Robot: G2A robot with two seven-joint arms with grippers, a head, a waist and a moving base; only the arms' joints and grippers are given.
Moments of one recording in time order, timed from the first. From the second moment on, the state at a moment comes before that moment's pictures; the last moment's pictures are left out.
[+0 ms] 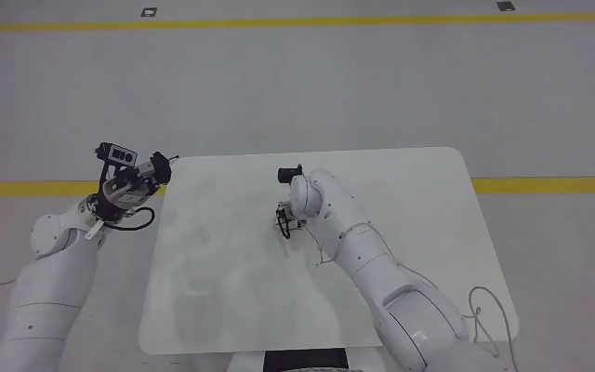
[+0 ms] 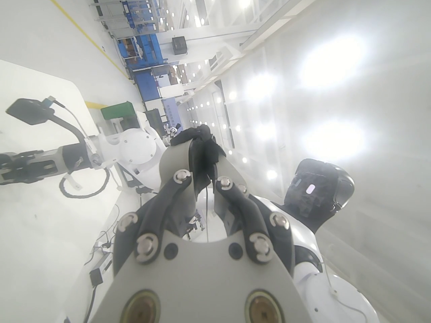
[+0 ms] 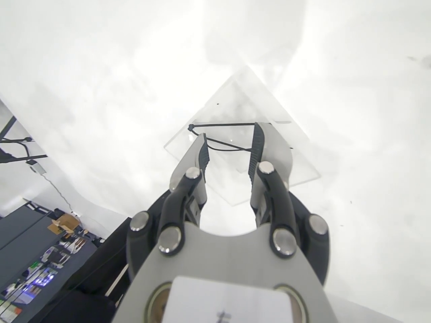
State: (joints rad) left arm 1.34 -0.90 -1.54 -1.32 -1.04 -0.34 -1.27; right arm -0.82 -1.83 1.11 -0.77 -1.21 0.34 1.16
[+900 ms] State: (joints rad) left arm 1.34 -0.90 -1.54 -1.32 -1.04 -0.34 -1.27; right arm -0.87 -1.90 1.18 -0.80 -1.41 0.34 1.22
